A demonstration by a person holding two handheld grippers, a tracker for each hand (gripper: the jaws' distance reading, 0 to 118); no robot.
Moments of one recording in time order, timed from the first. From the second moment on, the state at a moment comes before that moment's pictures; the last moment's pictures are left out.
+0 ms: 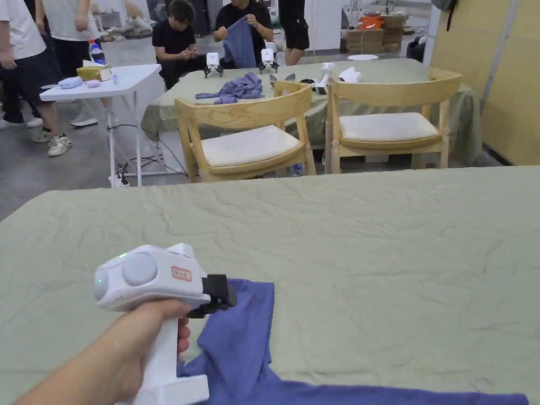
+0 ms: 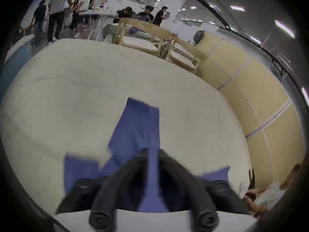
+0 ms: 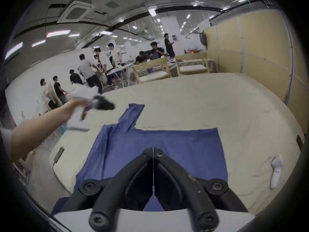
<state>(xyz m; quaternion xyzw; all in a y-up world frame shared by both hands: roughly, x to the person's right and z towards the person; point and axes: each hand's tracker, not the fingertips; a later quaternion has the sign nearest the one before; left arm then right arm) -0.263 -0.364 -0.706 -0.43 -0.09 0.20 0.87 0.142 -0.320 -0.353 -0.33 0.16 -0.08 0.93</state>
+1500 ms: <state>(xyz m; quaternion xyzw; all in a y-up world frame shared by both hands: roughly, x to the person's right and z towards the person) -0.215 -0.439 -0.413 -0.49 0.08 0.15 0.86 0.107 -0.276 -0.240 -0.36 0.26 -0.09 0.89</state>
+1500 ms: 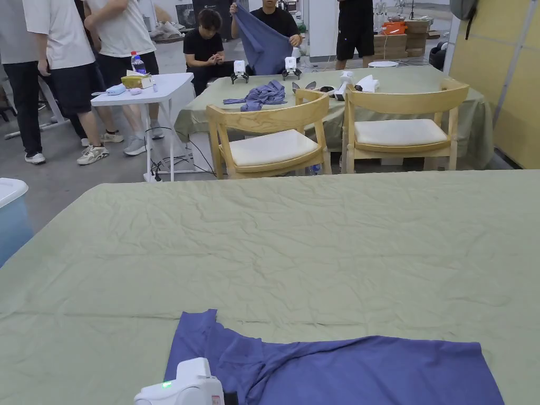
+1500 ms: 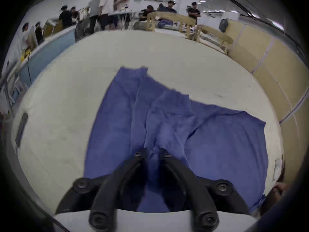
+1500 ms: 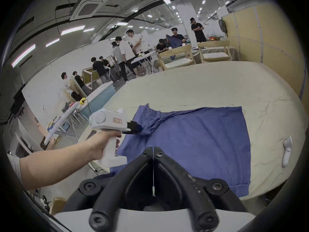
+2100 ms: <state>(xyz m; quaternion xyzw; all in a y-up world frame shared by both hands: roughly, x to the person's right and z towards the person) -0.257 -0.351 -0.294 -0.42 -0.05 0.18 0.89 0.124 -0.300 -0.257 -0.37 0.22 -0.14 0.89</state>
